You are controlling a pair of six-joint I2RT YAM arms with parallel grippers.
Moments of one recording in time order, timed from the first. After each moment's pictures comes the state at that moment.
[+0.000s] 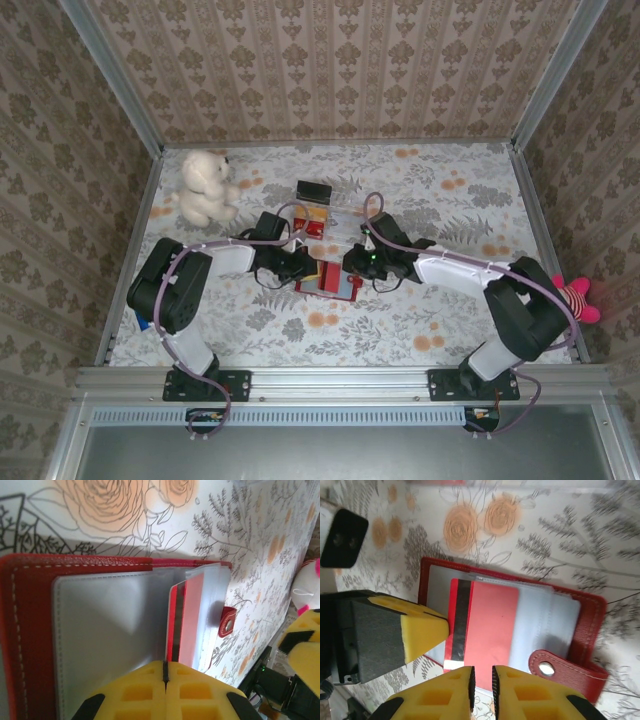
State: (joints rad) left arm -0.52 1.73 0.82 -0.15 0.72 -0.68; right arm 0.61 1.58 0.86 -0.18 -0.29 0.84
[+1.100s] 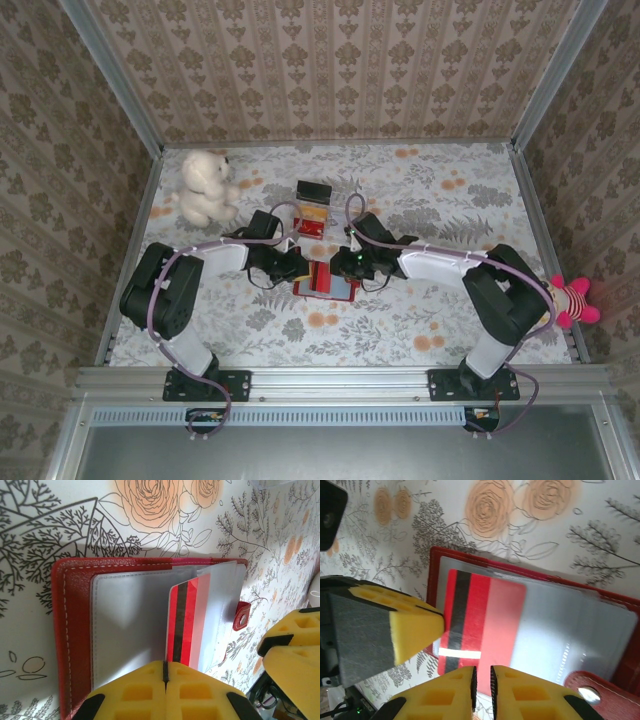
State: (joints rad) left arm -0.48 1.68 0.82 -0.26 0.68 -0.61; right arm 0.66 1.69 0.95 -0.18 -0.34 0.80
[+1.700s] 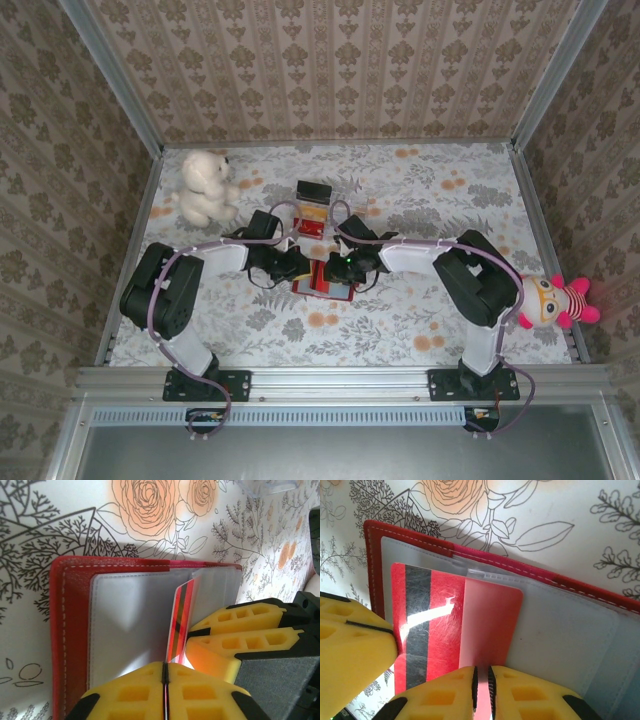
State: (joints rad) left arm -0.48 1.68 0.81 -0.22 0.69 -0.64; right arm 0.68 1.87 1.05 -0.25 -0.36 0.78
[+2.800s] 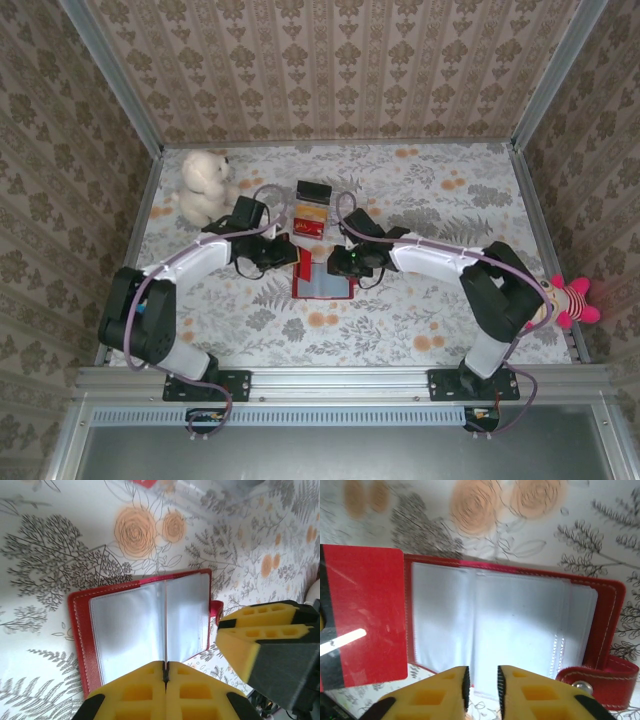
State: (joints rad) left arm -0.42 1.49 0.91 -0.47 0.58 -0.53; right arm 0.68 1.70 1.06 -0.37 -0.24 0.77
